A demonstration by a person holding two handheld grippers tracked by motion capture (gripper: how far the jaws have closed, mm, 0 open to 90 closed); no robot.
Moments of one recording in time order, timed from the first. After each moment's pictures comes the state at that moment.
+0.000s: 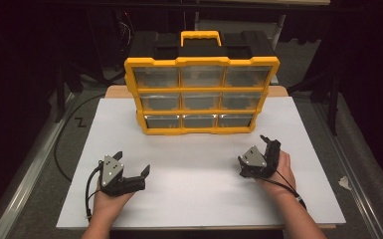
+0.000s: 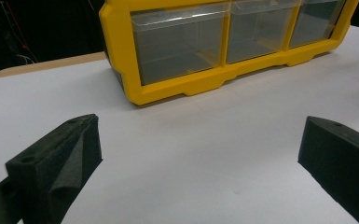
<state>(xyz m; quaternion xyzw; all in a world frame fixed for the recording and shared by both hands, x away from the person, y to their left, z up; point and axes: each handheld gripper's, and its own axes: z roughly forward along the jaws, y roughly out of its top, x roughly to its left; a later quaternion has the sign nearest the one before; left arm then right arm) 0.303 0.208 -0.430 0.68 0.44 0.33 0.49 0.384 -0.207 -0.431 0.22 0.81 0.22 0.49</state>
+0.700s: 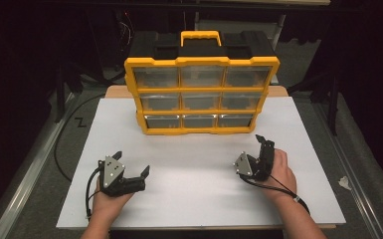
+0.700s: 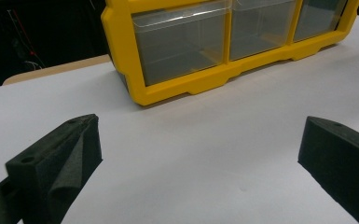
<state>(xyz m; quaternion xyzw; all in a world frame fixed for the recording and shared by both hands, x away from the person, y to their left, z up) 0.302 0.208 -0.430 0.69 0.43 0.35 0.47 0.372 -0.191 -0.429 0.12 0.81 0.13 0.57</state>
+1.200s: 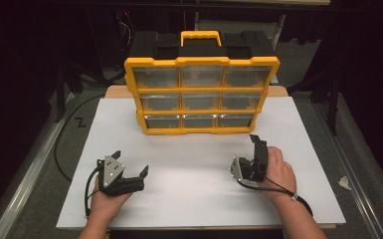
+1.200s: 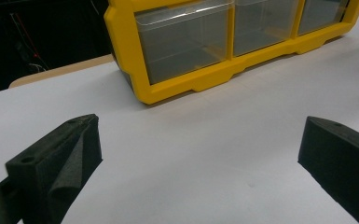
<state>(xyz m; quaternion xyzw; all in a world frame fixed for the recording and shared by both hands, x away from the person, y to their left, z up) 0.303 0.211 -0.429 0.69 0.42 0.35 0.46 0.370 -0.180 -0.431 0.04 0.80 0.06 0.60</state>
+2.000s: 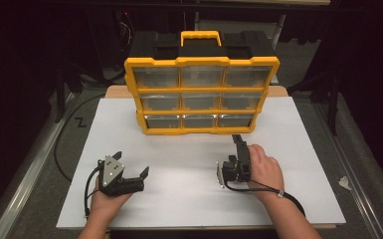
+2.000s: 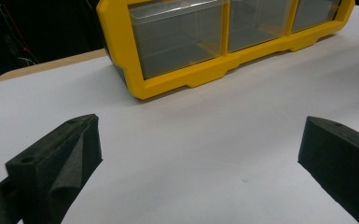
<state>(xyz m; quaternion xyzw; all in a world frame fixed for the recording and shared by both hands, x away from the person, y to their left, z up) 0.303 0.211 -0.430 0.70 0.42 0.34 0.47 0.367 -0.139 -0.437 -0.05 0.78 0.03 0.63</state>
